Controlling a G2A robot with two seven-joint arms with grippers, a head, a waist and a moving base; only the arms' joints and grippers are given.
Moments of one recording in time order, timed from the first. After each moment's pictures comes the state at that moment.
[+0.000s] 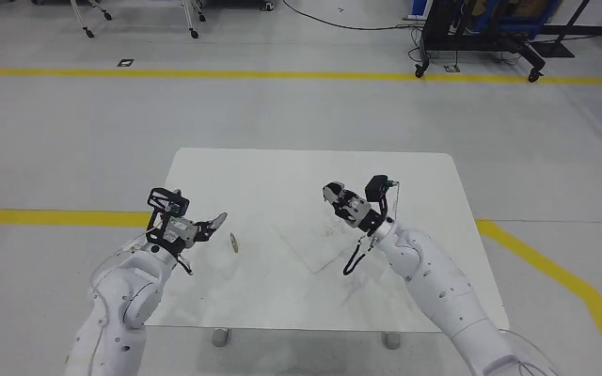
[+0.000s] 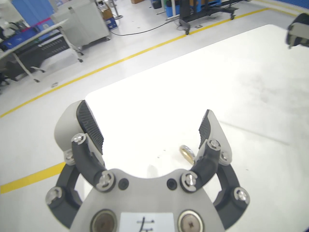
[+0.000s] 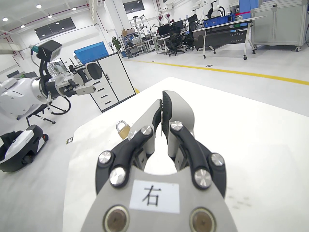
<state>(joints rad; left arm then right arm) 1.58 -1.20 -1.61 -1.81 1.19 -0.46 -0.32 -1.14 -1.27 1.06 -1.13 -0.83 -0.71 -0.23</state>
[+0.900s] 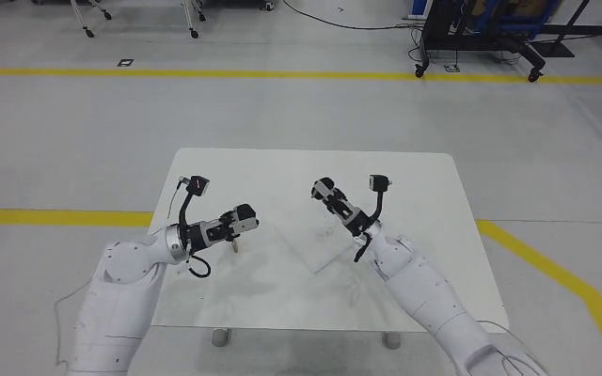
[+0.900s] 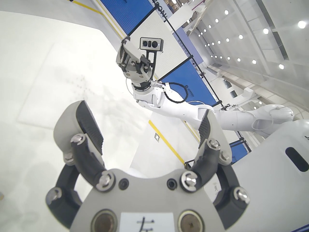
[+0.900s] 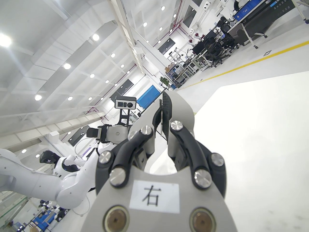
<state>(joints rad) 1.28 -1.16 -1.43 -1.51 -0.17 -0.57 -1.10 -1.07 -1.35 0.94 -1.00 -0.08 -0.87 0.04</state>
